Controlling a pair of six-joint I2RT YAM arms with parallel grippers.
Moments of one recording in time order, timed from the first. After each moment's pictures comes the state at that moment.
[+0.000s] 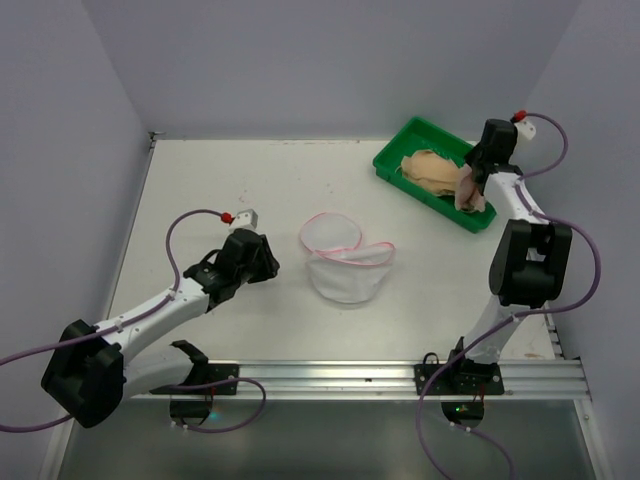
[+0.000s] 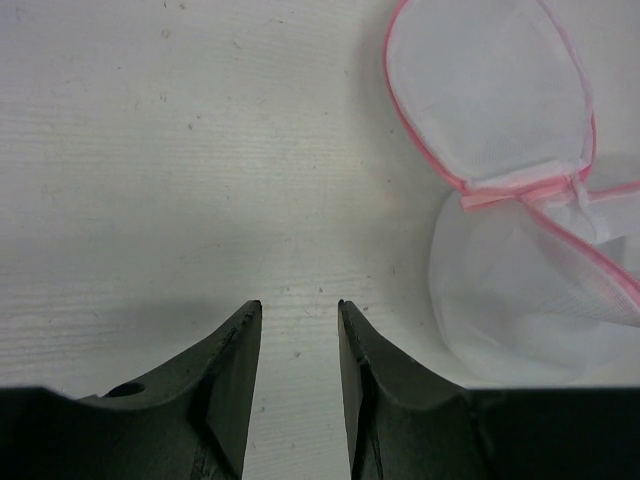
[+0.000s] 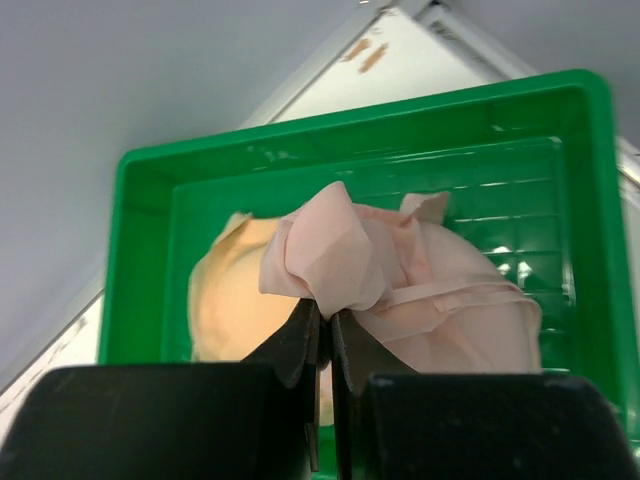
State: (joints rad) left arm -0.59 1.12 0.59 -0.22 -0.19 -0.70; right arm -0.11 1.83 1.43 -0.08 0.28 0.59
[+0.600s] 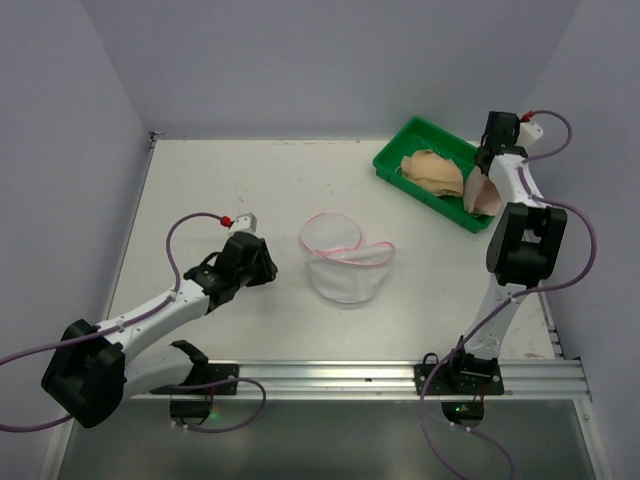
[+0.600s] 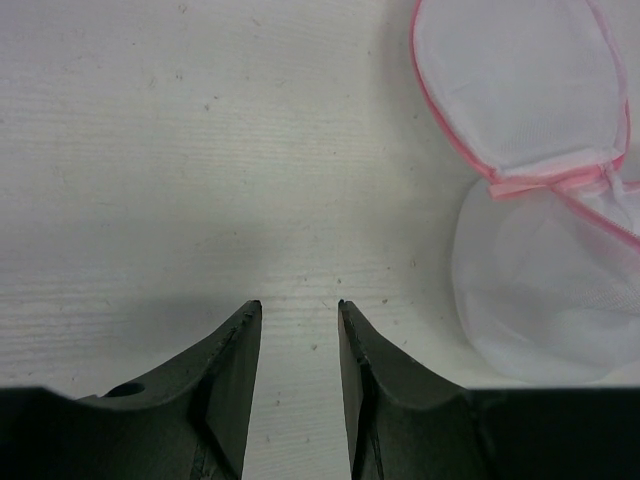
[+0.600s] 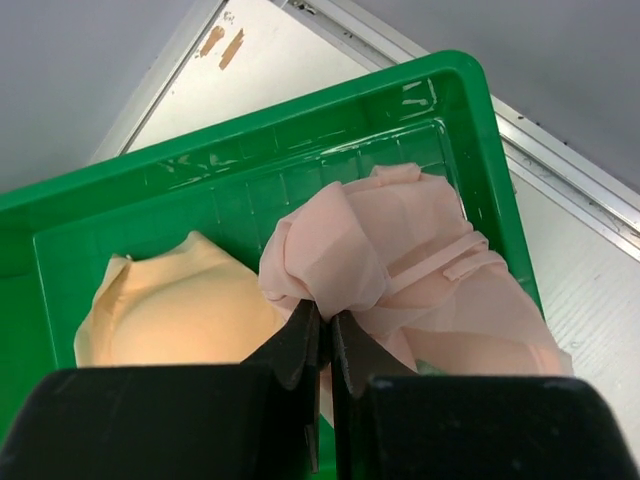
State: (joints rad) left arm -0.59 1.12 0.56 -0.23 -0.19 -0.70; right arm -0.16 2.02 1.70 -0.41 0.43 0.65
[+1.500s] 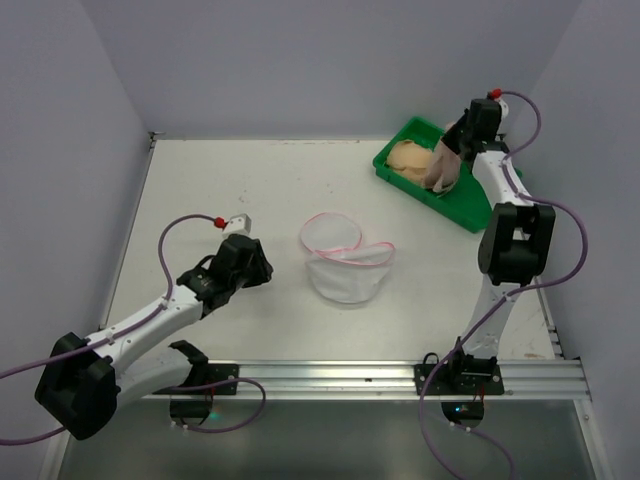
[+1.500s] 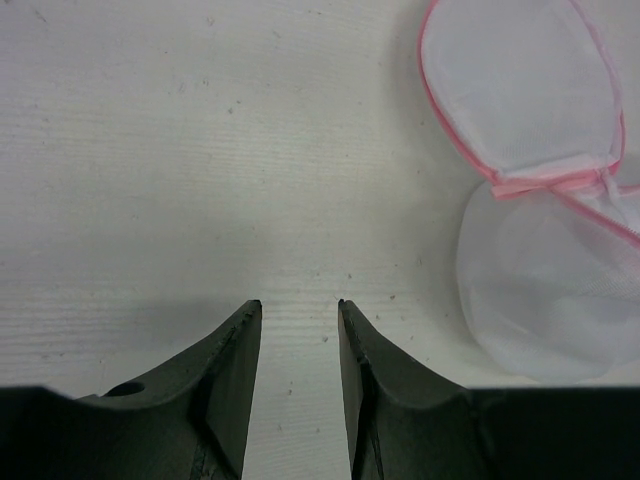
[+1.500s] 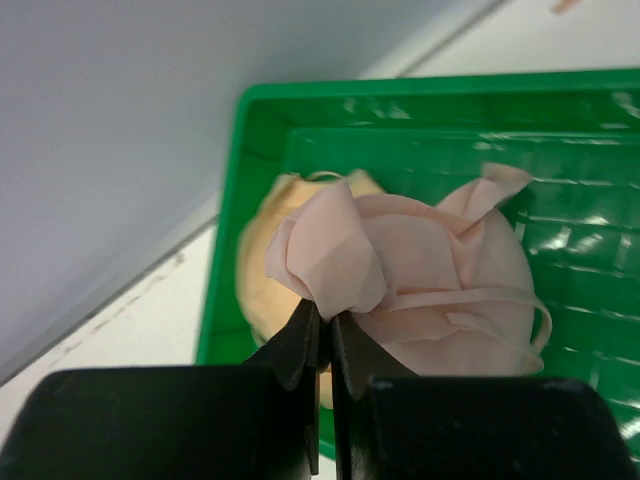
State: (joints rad) left arm -0.59 1.04 0.55 -0.27 -0.22 -0.70; right arm -0.06 2.03 1.76 -0.20 0.03 0.62
